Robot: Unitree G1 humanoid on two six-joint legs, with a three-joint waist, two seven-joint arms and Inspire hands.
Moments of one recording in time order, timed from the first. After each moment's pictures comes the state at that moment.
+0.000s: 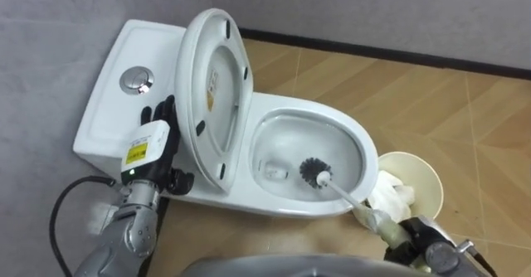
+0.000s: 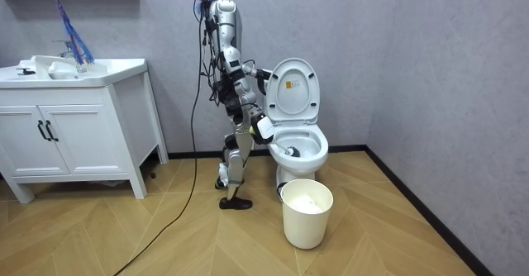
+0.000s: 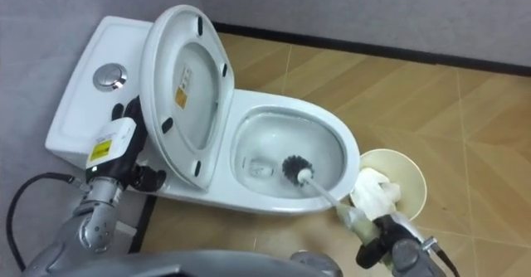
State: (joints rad) left arm 0.22 0.34 -0.22 0.46 0.79 -0.16 0.39; right arm 0.08 -0.33 0.12 1.07 -0.49 -0.02 -0.05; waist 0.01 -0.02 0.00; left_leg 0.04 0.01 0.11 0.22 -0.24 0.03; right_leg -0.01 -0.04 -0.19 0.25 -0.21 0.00
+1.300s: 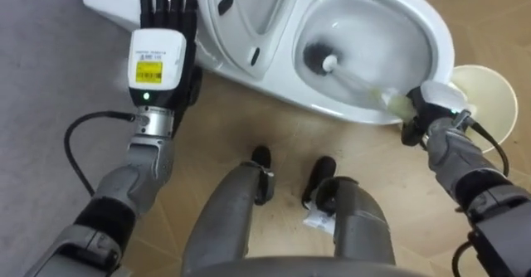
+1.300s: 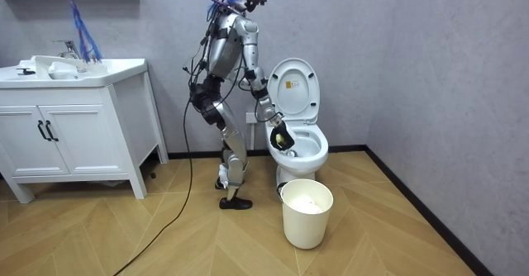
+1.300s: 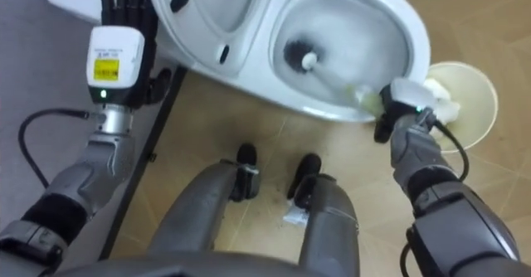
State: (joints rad) left arm -0.18 0.34 -0.38 0.57 0.97 -0.09 0.90; right arm -0.41 -0.44 0.45 1.12 -0.55 0.10 -0.30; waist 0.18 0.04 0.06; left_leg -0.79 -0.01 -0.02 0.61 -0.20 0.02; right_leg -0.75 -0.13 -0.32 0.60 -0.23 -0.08
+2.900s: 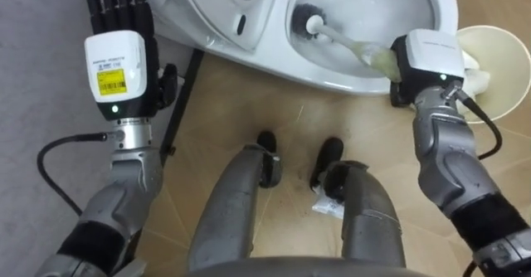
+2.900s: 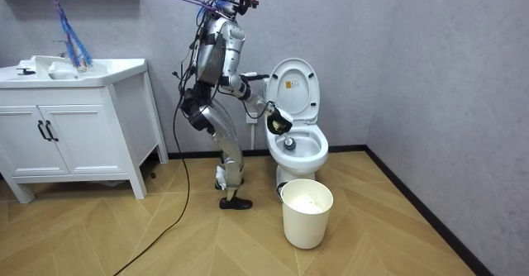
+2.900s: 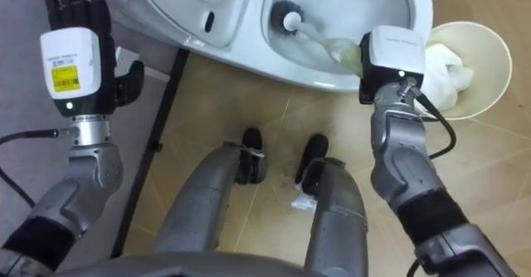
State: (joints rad) left arm -0.02 0.38 -0.34 0.37 0.79 0.01 0.97; right arm -0.11 -0.46 0.41 0.15 -0.91 0.44 -0.10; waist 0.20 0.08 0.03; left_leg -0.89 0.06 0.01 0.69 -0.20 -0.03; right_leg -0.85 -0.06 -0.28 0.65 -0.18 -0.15
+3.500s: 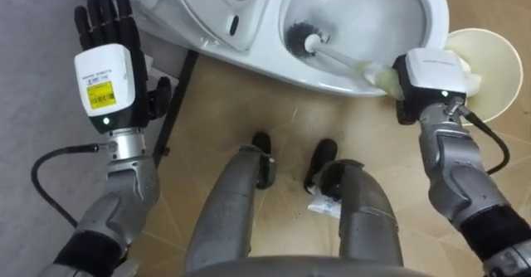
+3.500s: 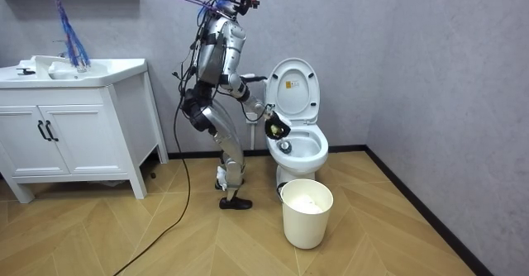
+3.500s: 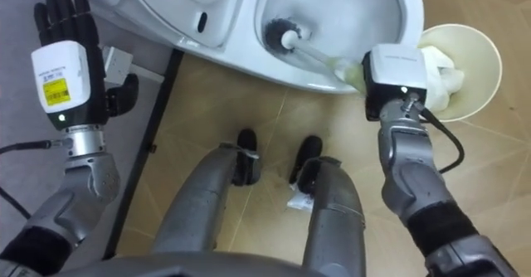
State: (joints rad) left arm 0.01 0.41 -0.35 0.38 0.73 0.01 0.97; right arm -0.18 -0.50 0.42 0.49 -0.81 0.31 -0.22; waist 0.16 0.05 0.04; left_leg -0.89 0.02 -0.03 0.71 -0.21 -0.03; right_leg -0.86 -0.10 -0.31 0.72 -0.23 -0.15
